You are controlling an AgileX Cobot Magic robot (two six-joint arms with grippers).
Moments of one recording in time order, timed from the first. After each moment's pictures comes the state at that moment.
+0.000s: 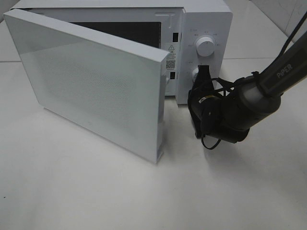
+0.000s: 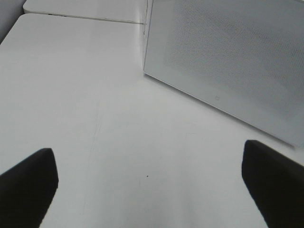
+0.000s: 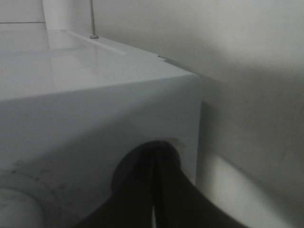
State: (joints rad) left arm 0.07 0.00 -0.50 -0.13 1.04 0.05; right arm 0.53 2.19 -0.95 0.73 -0.87 1.25
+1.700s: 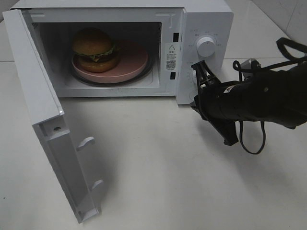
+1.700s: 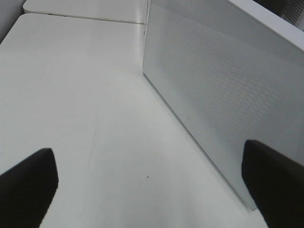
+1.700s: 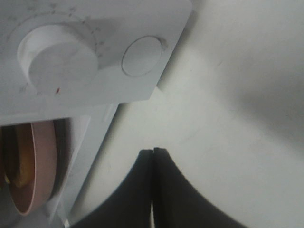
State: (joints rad) left arm 0.07 0.00 -0.50 -0.13 1.04 0.05; right arm 0.53 1.76 -0.72 0.64 -0.40 0.89
